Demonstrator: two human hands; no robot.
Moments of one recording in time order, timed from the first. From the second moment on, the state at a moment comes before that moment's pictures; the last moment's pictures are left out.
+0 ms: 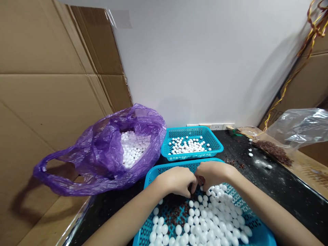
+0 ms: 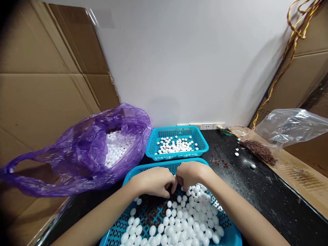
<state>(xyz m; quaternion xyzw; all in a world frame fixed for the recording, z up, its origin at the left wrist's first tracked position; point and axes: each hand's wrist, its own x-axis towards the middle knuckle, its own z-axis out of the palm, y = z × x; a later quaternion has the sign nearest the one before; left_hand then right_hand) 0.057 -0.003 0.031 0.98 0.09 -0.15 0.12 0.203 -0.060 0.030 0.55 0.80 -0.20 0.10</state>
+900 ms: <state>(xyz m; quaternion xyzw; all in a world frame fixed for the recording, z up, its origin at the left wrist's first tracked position) 0.057 -0.003 0.032 0.97 0.09 -0.16 0.14 0.207 -0.057 0.031 0.54 0.80 -0.23 0.14</state>
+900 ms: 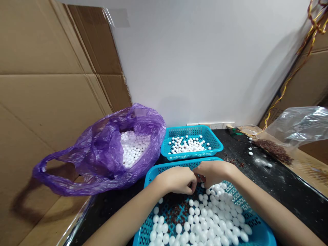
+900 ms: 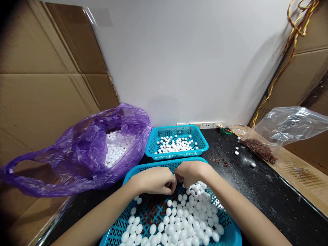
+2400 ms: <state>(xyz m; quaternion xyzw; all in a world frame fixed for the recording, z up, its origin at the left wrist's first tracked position) 0.053 0.008 0.039 0.94 0.10 -0.19 0.24 0.209 -0.061 0.037 0.49 0.79 -0.34 0.12</state>
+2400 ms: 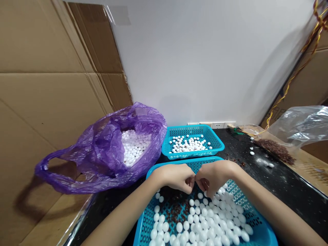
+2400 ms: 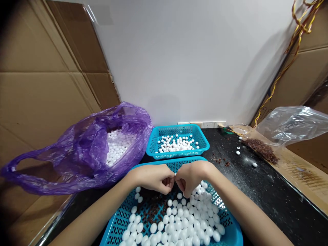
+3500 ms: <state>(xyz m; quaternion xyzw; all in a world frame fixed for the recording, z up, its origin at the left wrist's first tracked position) 0.044 0.021 0.055 0.89 0.15 -0.25 0.36 0.220 -0.070 0.054 0.45 0.82 -0.35 0.02</state>
